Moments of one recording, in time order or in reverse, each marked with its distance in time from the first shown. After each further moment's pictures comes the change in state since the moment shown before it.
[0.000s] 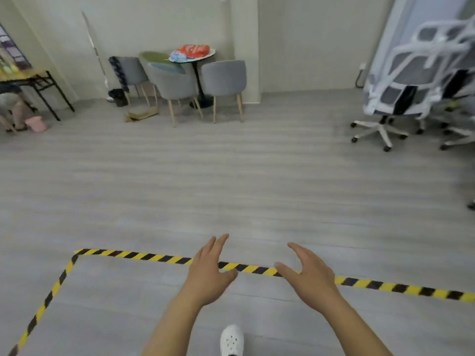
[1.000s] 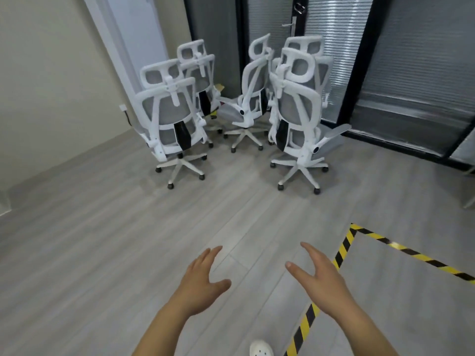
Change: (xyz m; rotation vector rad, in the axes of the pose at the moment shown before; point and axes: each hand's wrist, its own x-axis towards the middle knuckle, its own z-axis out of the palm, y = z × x) left_hand 0.604 0.505 0.267 0.301 -0.725 0.648; right_hand 0.363 0.280 -0.399 0.409 0.746 0.658
